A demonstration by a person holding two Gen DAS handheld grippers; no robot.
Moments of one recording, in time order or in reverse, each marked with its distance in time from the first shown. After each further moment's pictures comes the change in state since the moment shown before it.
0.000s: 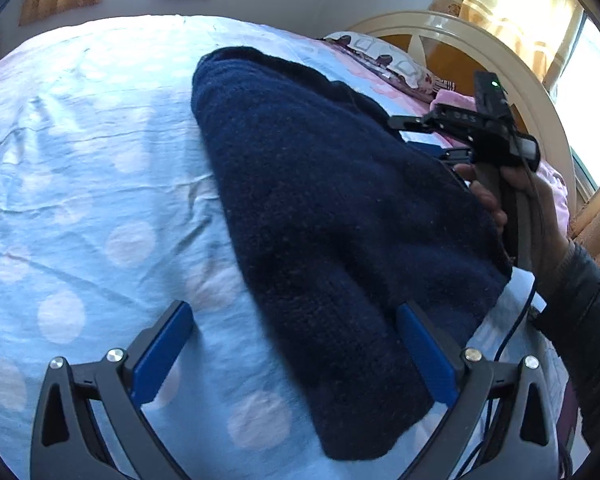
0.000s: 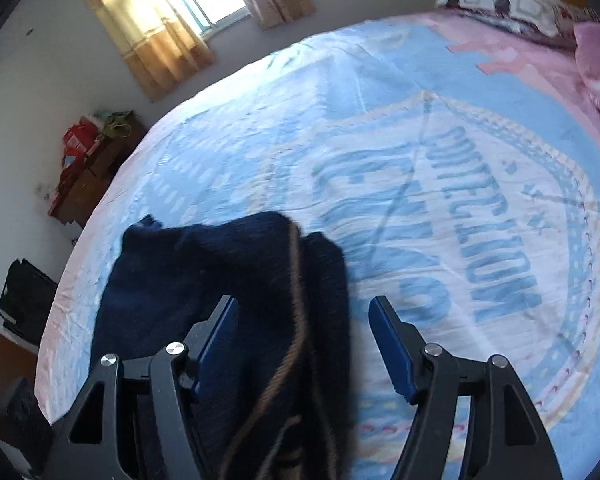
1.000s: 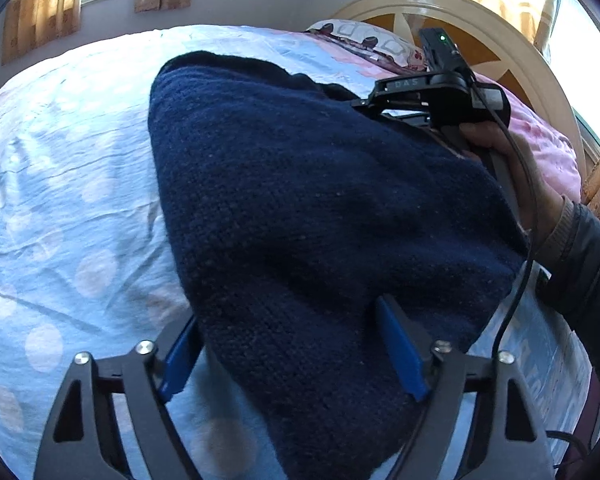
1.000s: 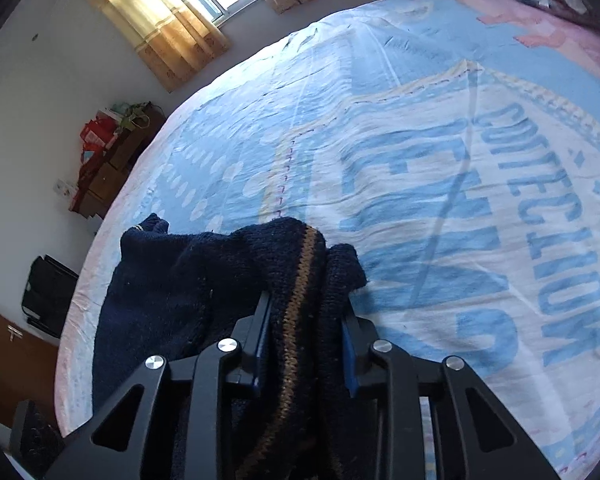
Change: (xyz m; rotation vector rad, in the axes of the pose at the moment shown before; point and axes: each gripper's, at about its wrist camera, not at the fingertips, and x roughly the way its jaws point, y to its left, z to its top) left arm 0.035 -0.054 0.023 0.099 0.021 0.063; right arm 0.033 0.009 0.007 -0.007 0.049 0.092
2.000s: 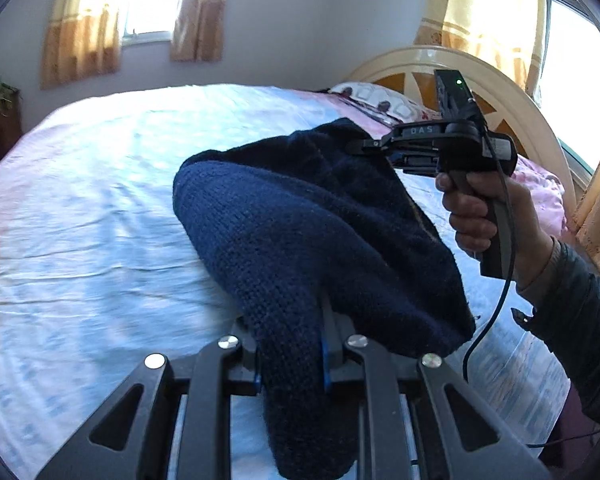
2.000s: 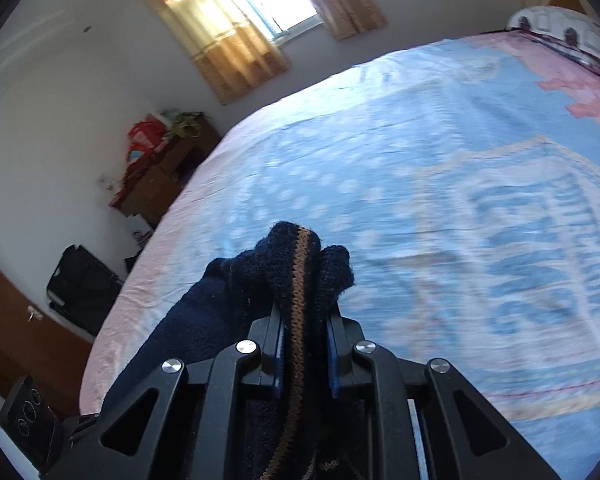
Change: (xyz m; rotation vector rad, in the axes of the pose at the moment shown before) left arm -0.136 0.023 -0.009 -0.020 -0.207 0.089; right arm -0.054 0.149 -0.025 -0.105 -0.095 0.153
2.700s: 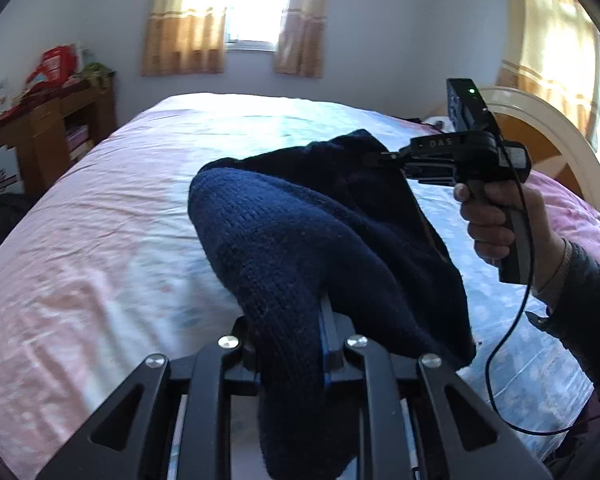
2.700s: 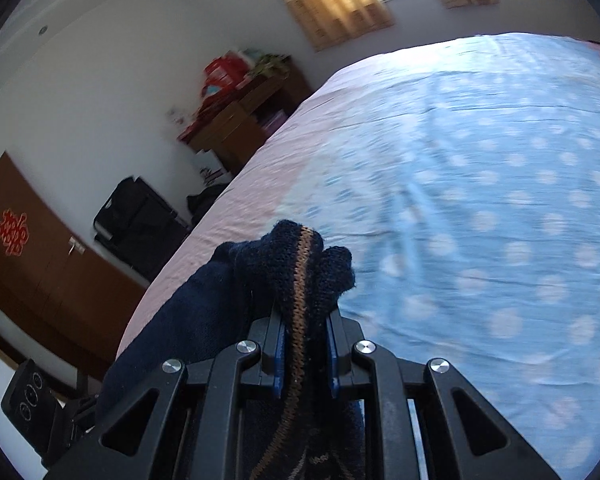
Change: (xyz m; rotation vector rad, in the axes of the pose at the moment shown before) left arm -0.089 0.096 -0.065 -0.162 -0.070 0.263; right arm 0.135 0.209 -0.048 -0.184 0.171 0.207
